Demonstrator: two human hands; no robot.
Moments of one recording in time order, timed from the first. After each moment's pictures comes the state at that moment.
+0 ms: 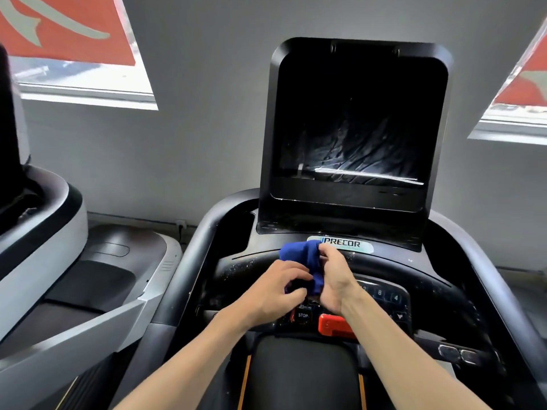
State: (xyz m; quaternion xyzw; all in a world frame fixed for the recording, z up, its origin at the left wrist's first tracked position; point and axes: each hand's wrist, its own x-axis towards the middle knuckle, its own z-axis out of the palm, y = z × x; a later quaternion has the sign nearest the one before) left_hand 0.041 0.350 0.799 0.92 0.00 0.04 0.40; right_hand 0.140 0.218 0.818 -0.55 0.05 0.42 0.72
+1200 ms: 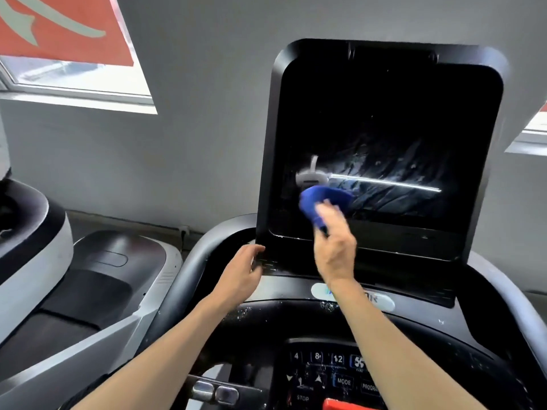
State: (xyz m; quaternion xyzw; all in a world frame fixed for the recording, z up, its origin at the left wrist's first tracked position) left_hand 0.178 0.474 0.764 0.89 0.20 0.11 0.40; right_hand 0.318 0.312 0.803 -0.81 -0.27 -0.20 0.48
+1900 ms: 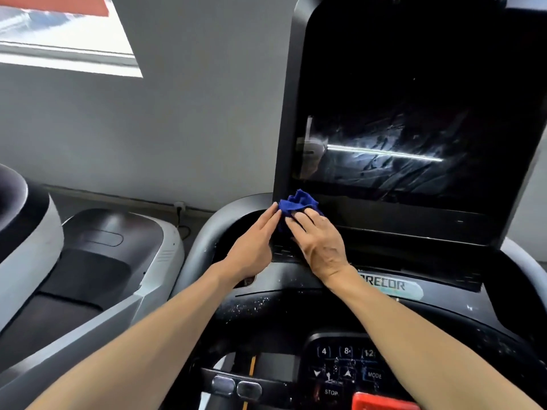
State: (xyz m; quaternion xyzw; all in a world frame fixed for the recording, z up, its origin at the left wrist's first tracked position) left_hand 0.211 0.525 0.755 0.95 0.08 0.04 0.31; right_hand 0.322 0.367 0.734 -0.80 -0.49 -0.33 0.09
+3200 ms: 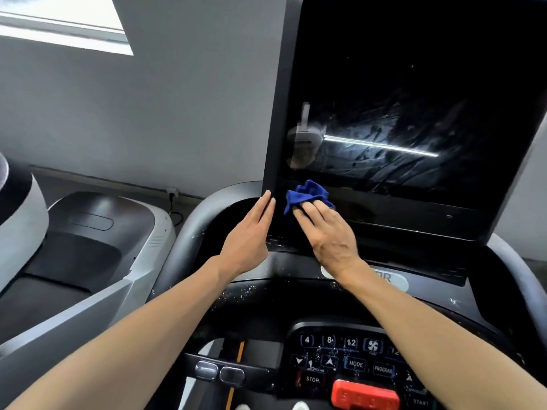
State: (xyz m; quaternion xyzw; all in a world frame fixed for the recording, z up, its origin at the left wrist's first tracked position) left_hand 0.208 0.497 0.761 0.97 0.10 0.06 0.21; right_hand 0.338 0.322 0.734 -0.79 -0.52 -0.31 0.07
